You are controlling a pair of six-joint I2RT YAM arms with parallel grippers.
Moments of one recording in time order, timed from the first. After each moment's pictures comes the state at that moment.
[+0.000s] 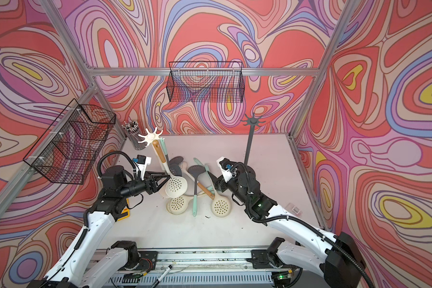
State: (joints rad) left arm -0.05 0.89 0.67 -0.17 0.84 -0.27; right arm 0.73 1.06 0.67 0.31 0.08 -0.14
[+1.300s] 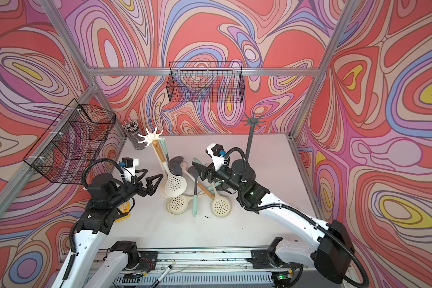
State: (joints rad) left arm -0.05 0.66 0.71 -0.35 0.48 -0.17; right arm 0.77 1.23 0.94 0.34 -0.12 0.05
